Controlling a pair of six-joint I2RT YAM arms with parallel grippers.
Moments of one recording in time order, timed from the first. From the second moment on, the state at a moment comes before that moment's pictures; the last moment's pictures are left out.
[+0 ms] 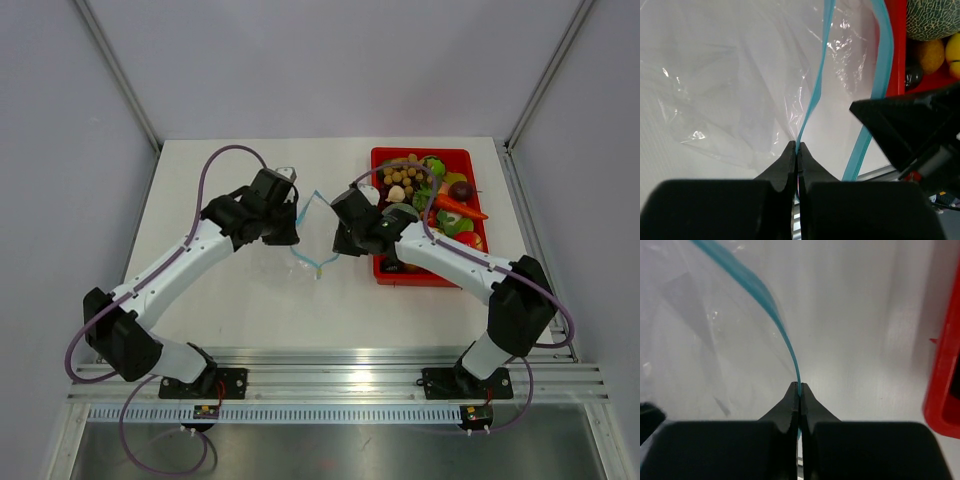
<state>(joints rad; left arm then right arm) -0.65 1.42 1.35 -0.84 -0.05 -0.55 0.83 1.61 1.30 -0.57 0.20 0.86</state>
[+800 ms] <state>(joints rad) -0.64 1.71 1.62 -0.88 -0.04 -0.55 0.37 1.26 1.27 -0.70 0.29 0.67</state>
